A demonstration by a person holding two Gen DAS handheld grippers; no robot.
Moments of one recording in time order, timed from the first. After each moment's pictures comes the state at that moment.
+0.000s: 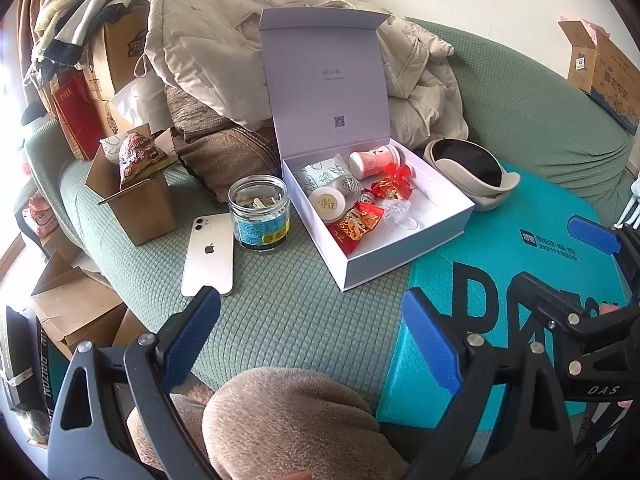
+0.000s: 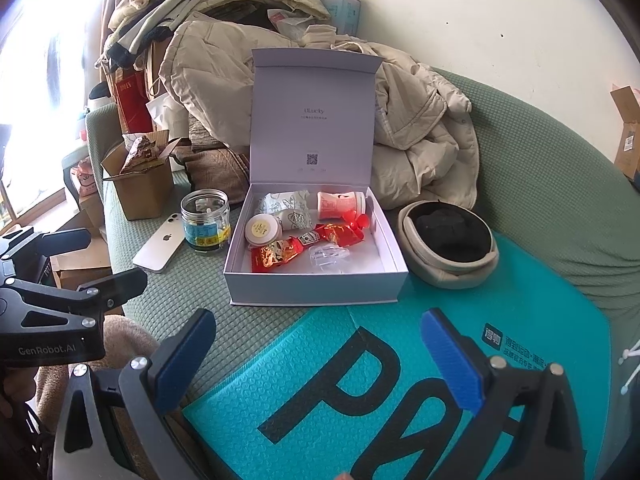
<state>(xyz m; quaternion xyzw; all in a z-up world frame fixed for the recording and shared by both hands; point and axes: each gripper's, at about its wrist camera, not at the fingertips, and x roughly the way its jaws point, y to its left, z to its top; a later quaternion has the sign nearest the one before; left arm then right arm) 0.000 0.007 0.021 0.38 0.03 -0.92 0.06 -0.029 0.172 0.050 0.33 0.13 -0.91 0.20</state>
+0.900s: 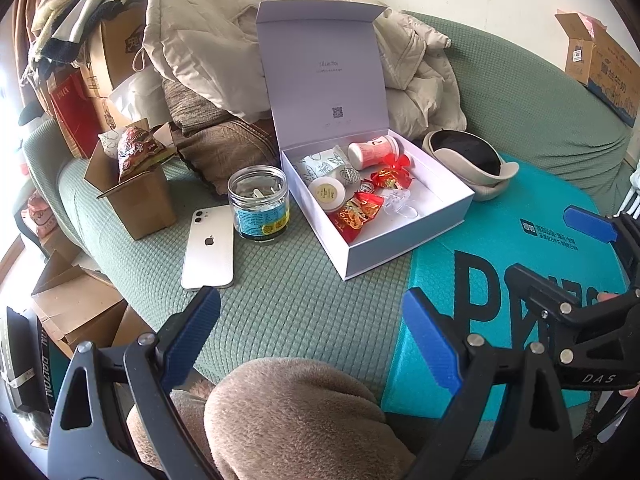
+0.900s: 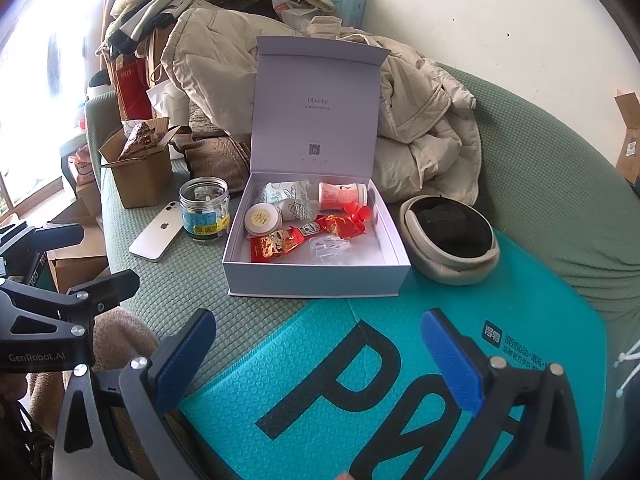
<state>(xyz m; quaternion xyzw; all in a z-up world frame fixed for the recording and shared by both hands) 0.007 0.007 0.015 0.39 0.03 -0.92 0.06 -0.030 0.166 0.042 0.34 0.14 -0.91 0.20</state>
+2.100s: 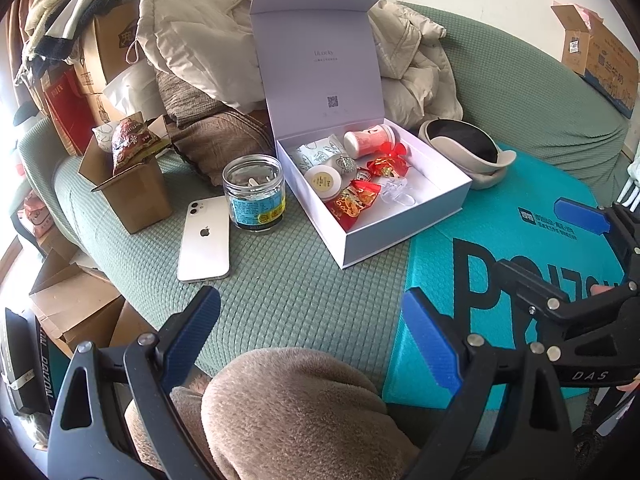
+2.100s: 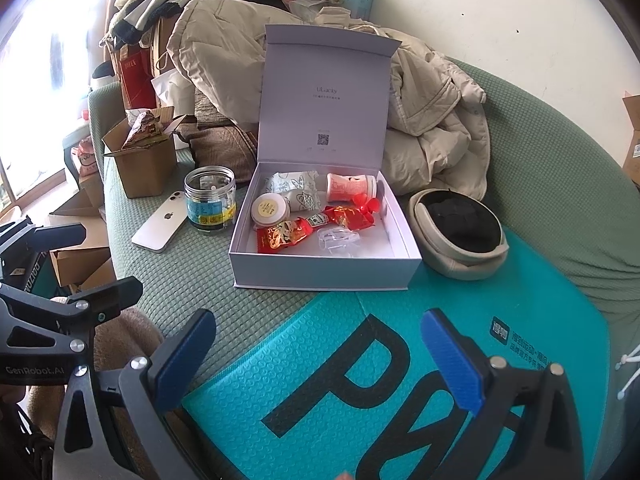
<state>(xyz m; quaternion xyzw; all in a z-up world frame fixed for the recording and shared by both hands) 0.007 0.008 0.008 0.40 0.03 -0.91 0.05 -0.030 0.159 0.034 0.35 0.15 -0.90 0.20</state>
